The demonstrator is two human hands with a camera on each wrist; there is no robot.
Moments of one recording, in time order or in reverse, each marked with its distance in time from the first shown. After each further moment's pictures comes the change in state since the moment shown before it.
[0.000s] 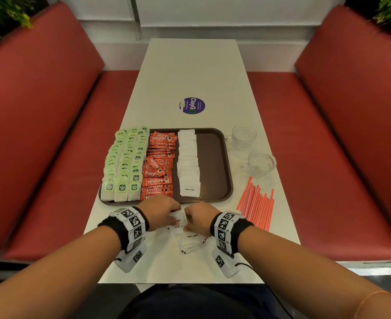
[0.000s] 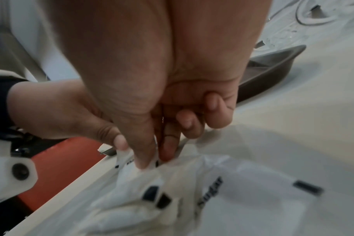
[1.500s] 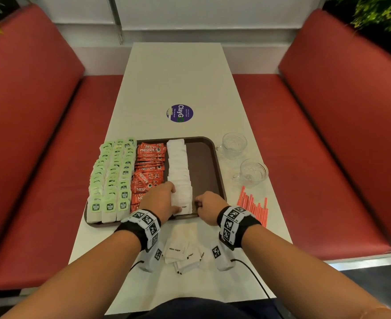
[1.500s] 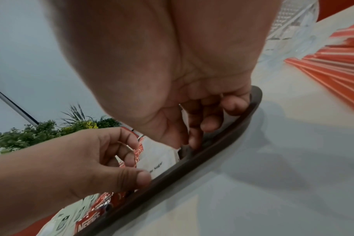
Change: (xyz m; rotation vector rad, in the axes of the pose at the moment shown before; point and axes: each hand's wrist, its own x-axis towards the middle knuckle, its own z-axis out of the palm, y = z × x) left_hand 0.063 -0.004 -0.013 -0.204 0.368 -0.325; right_hand 0.024 0.054 -0.035 0.271 0.164 0.239
